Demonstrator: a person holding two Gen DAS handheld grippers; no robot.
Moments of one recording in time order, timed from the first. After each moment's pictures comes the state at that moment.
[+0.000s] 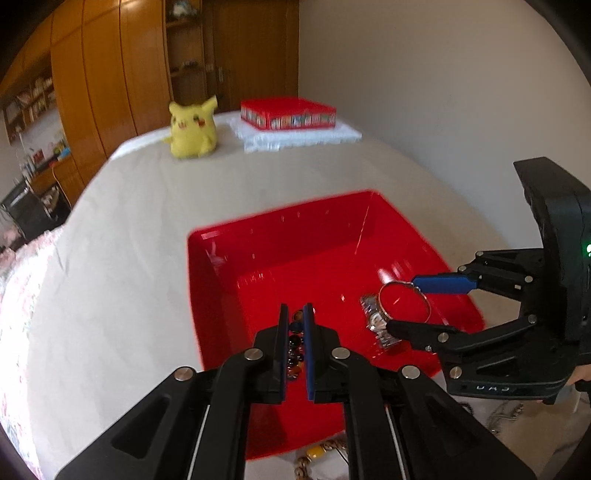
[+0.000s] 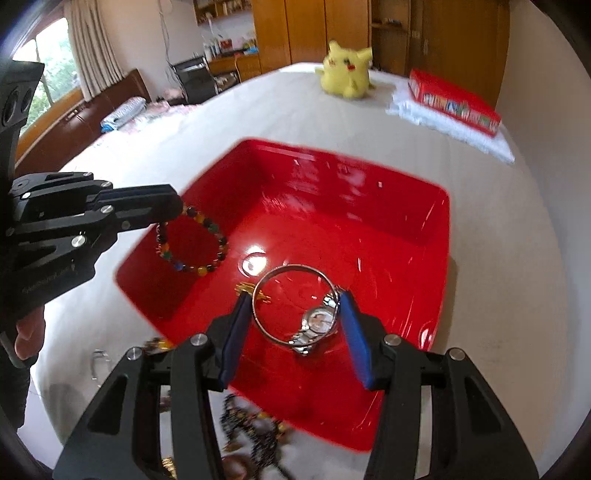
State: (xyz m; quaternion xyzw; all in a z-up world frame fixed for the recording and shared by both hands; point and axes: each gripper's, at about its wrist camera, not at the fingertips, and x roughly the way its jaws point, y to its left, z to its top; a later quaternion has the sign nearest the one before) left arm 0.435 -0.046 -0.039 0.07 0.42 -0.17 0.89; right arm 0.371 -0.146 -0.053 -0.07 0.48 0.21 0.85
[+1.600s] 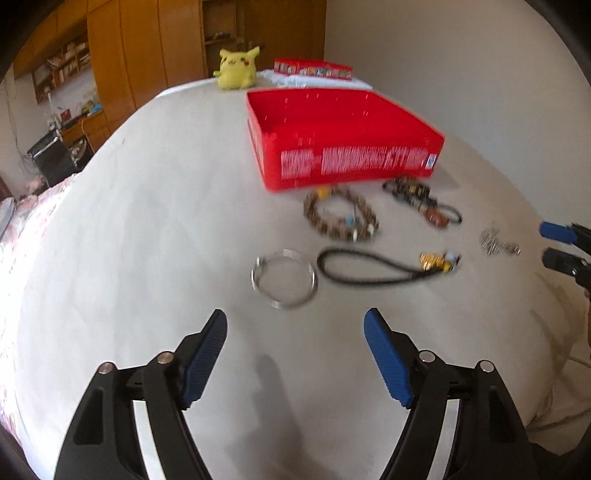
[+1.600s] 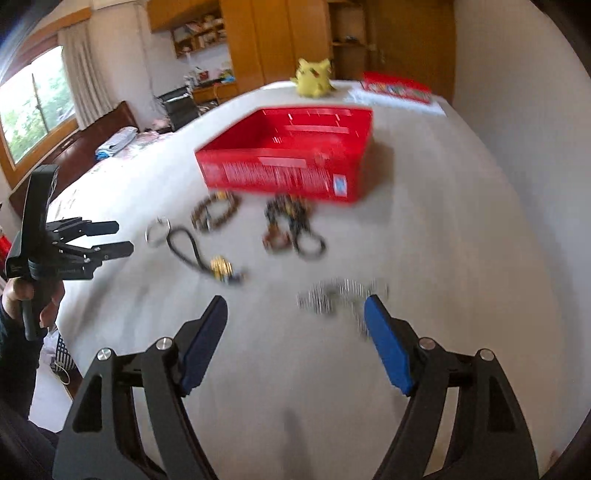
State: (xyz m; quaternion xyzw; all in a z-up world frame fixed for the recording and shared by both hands) left arm 0.198 0.029 -0.107 0.05 0.45 -0.12 0.88; right arm 0.097 -0.219 -0.055 -0.02 0.43 0.15 0.89
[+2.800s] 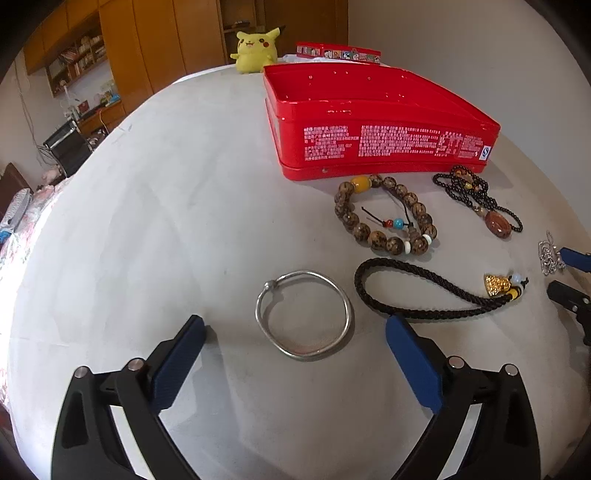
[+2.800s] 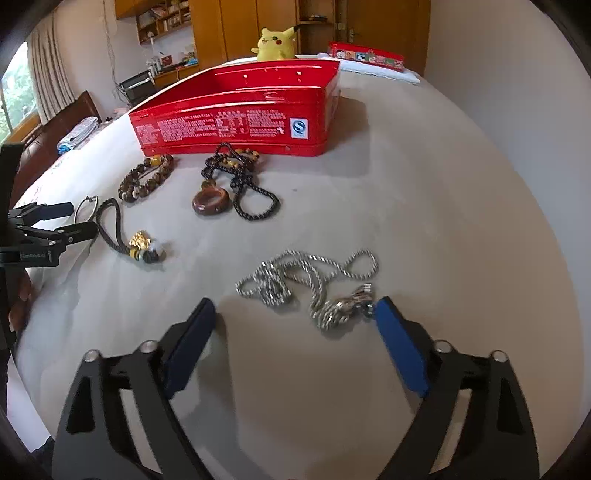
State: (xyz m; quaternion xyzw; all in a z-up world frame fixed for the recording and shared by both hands) left arm 0.245 0.016 -0.138 0.06 0.47 -0.07 0.88; right arm 0.143 -0.215 -0.113 -0.03 0.46 0.10 0.88
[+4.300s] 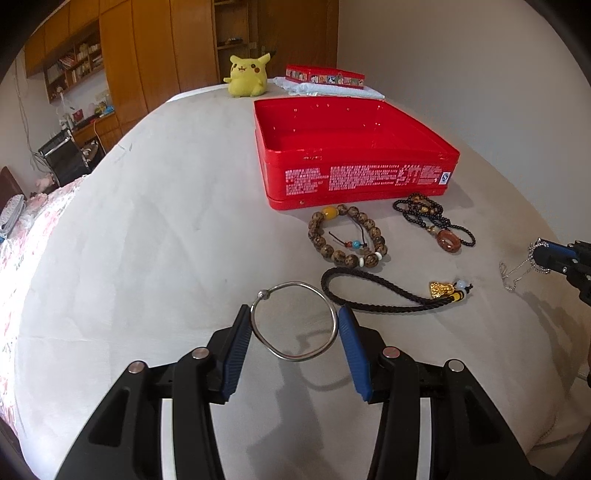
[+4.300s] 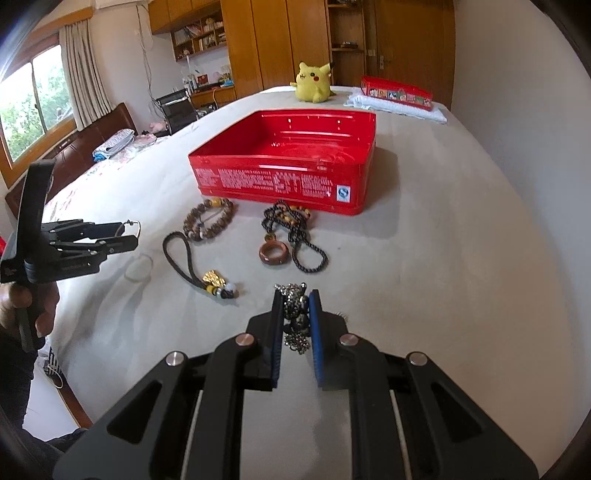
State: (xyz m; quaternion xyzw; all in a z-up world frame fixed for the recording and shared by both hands) left arm 0.220 0.019 -0.100 0.04 0.44 -0.10 0.89; right arm 0.124 -0.205 -0.051 -0.02 0.41 0.16 0.90
